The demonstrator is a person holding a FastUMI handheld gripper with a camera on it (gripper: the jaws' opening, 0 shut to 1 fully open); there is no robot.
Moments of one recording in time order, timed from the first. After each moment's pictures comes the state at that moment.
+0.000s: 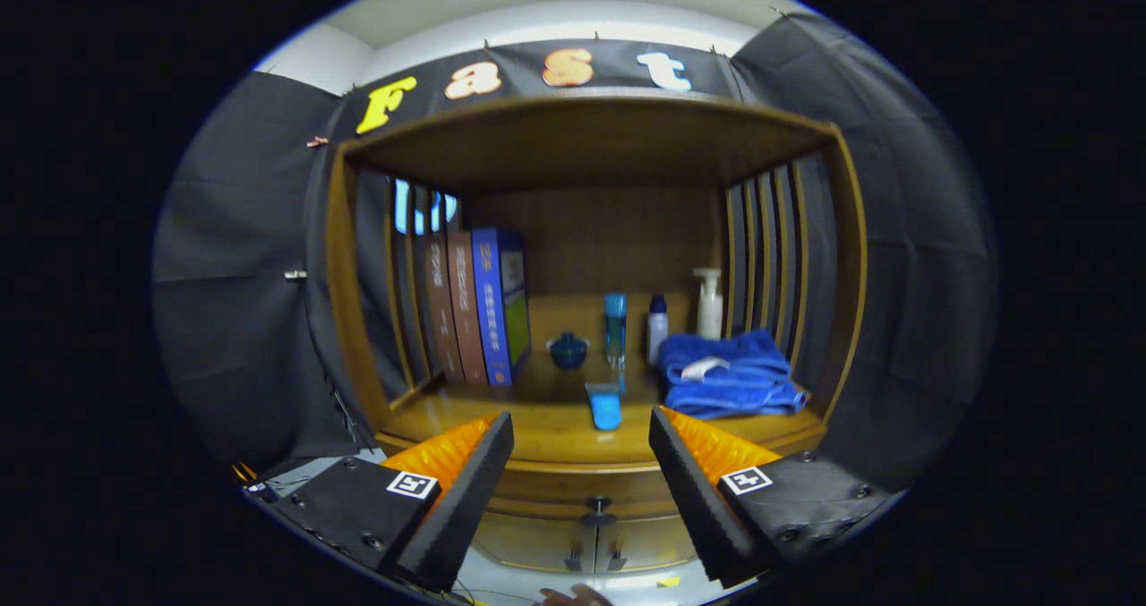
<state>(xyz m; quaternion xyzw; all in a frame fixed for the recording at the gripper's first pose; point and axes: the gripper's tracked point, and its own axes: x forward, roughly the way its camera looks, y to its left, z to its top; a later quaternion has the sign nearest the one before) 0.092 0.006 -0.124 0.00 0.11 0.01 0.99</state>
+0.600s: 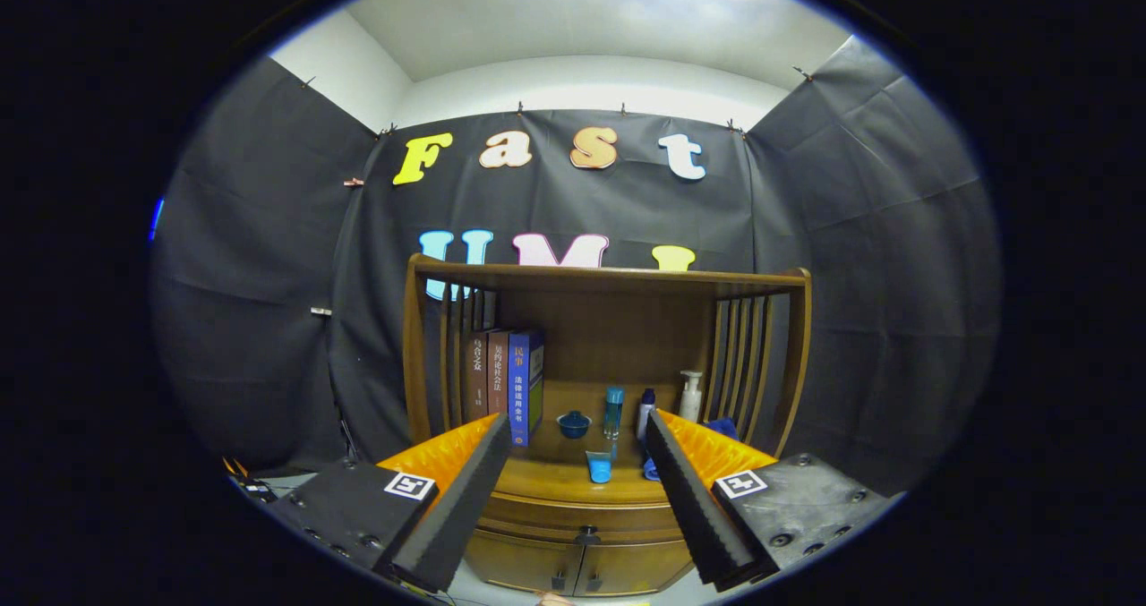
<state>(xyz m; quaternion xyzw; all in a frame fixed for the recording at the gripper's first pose) 0.014 0.023 -0.004 -0.03 0.02 0.02 1.00</state>
